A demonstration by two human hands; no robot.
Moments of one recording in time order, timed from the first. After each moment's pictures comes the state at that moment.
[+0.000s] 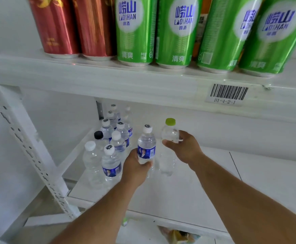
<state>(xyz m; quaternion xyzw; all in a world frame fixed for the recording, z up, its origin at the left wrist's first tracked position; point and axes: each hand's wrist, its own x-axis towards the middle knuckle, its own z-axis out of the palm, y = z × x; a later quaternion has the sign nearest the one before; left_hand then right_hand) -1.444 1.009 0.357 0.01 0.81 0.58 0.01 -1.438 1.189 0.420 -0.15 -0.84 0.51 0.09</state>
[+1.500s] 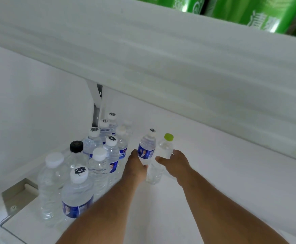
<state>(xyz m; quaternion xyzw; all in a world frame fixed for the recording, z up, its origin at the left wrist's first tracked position) -1.628 1.079 0.298 -0.04 0.85 0.53 -0.03 -1.607 1.218 0.367 -0.14 -0.89 0.44 0.01</state>
